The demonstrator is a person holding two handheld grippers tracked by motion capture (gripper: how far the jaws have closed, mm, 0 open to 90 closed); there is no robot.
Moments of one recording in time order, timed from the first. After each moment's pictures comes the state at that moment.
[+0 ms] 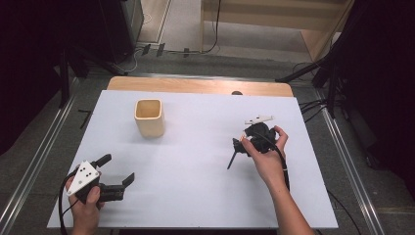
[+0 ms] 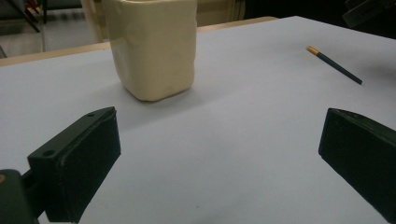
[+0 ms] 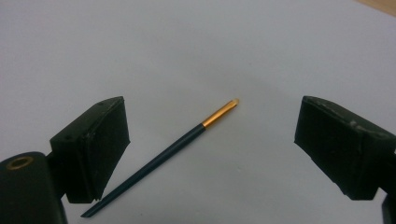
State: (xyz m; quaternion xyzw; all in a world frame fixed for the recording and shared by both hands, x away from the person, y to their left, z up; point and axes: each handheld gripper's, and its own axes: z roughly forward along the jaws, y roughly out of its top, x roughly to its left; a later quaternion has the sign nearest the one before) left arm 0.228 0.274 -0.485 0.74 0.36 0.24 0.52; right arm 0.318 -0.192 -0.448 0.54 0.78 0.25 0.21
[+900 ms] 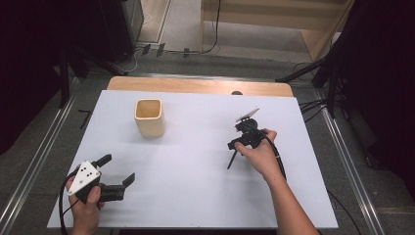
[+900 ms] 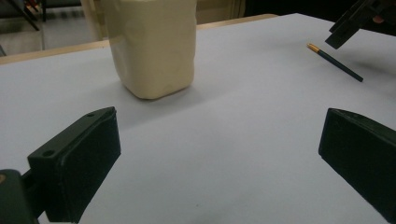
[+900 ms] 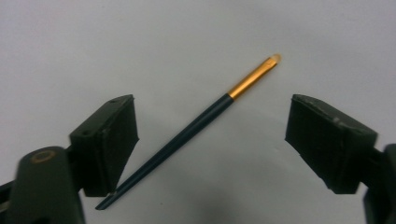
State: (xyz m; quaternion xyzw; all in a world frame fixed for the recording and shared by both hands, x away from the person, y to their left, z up) left arm 0.229 0.275 -0.485 0.74 0.36 0.24 0.51; right arm 0.354 -0.176 -0.465 0.58 0.80 0.14 0.09
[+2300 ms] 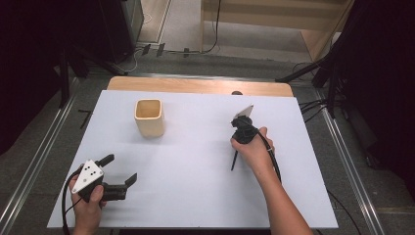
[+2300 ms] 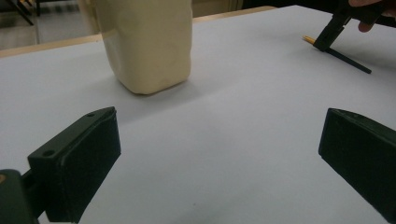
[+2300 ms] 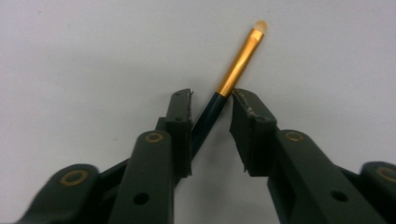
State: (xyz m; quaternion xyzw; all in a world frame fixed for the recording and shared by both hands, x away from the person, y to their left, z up) left arm 0.233 0.270 -0.488 0.75 0.35 0.24 0.51; right arm 0.378 -0.161 -0.479 0.66 0.74 0.07 0.06
